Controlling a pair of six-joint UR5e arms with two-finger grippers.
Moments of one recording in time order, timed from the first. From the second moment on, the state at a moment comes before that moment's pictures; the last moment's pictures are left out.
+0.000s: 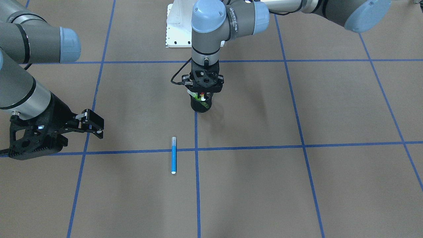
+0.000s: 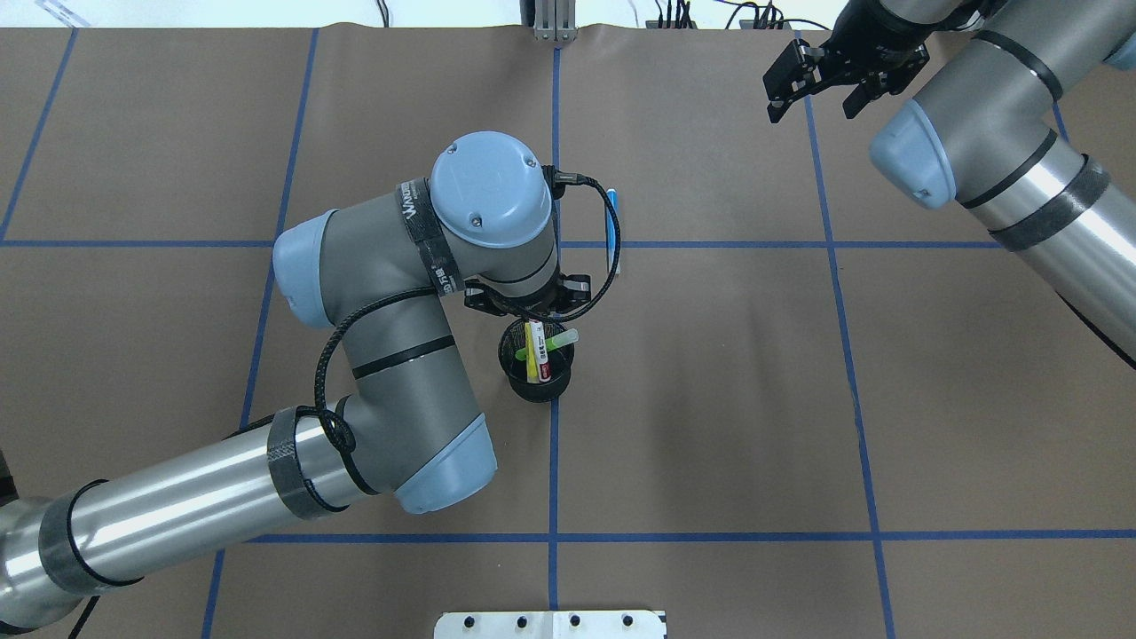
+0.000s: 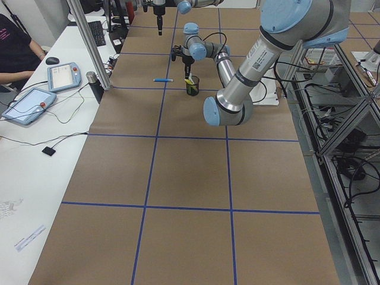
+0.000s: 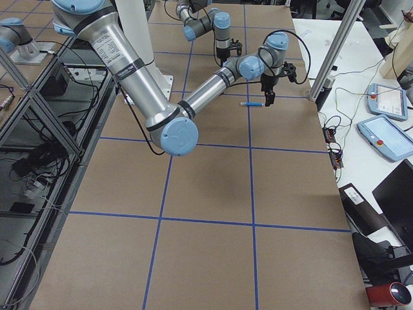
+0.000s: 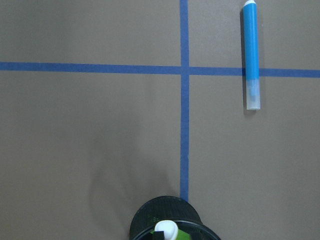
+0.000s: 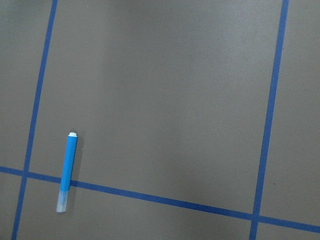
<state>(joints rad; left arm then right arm) -0.52 -2.43 -1.61 -1.50 -1.85 -1.23 1.06 -0.93 1.62 -1.63 2.27 0.63</state>
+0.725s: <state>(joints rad) -0.54 -2.43 -1.78 -1.38 -1.86 -1.23 1.06 -0.93 1.62 -1.63 2.27 0.63</state>
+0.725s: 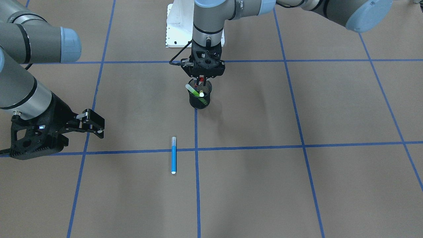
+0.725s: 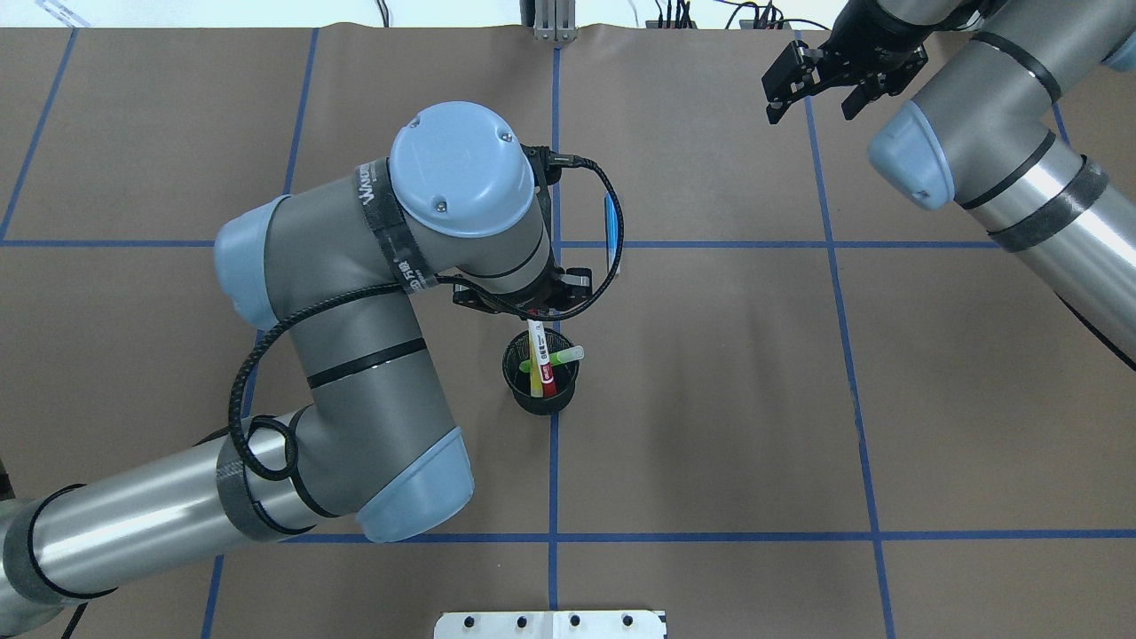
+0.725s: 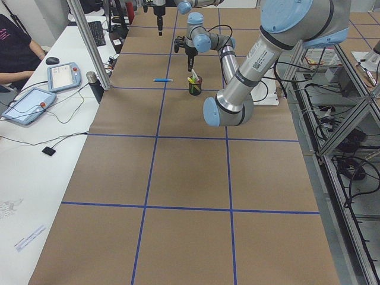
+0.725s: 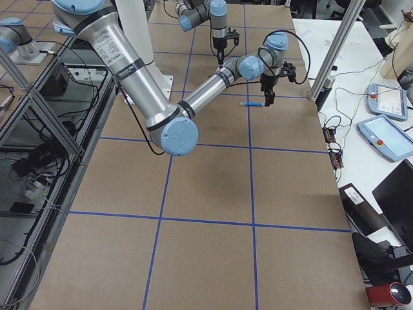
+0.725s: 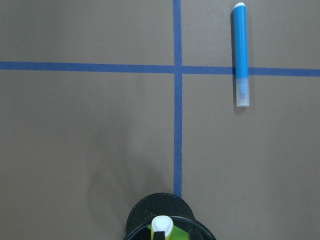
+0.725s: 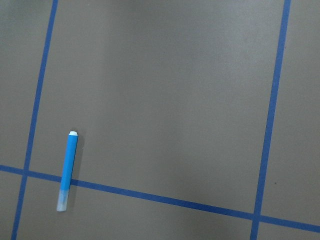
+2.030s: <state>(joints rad) -0.75 -2.56 -1.40 -1.87 -1.81 -1.32 1.06 -0.94 1.63 -1.64 2.27 0.63</state>
